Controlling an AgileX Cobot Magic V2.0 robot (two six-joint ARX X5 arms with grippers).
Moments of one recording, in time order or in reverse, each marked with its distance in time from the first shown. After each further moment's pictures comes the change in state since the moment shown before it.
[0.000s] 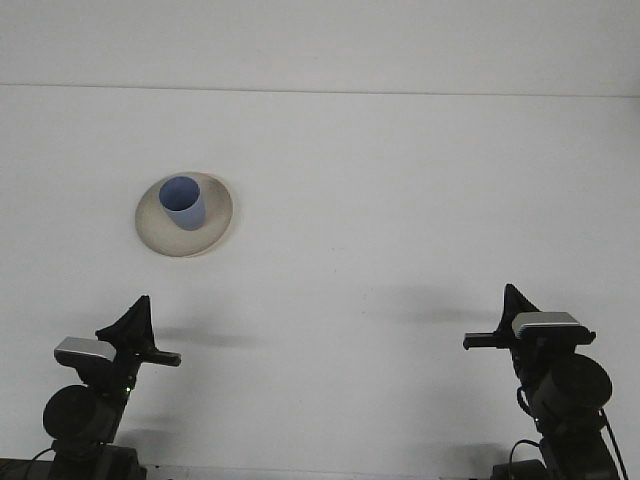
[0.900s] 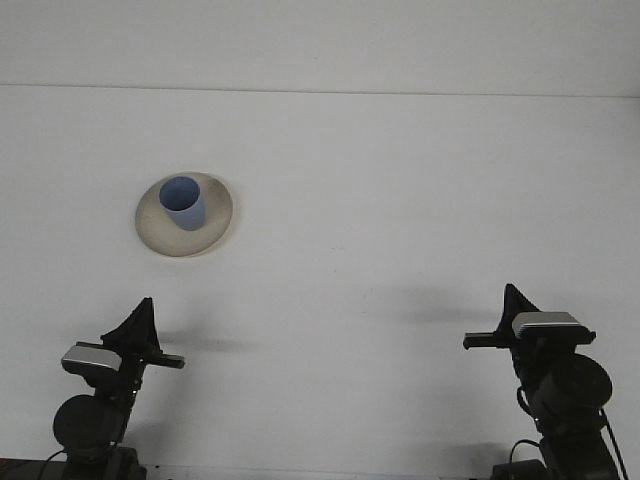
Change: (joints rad) left arm 0.004 -0.073 -0.131 0.154 0.000 0.007; right arm 0.000 0.000 0.000 0.002 0.000 0.000
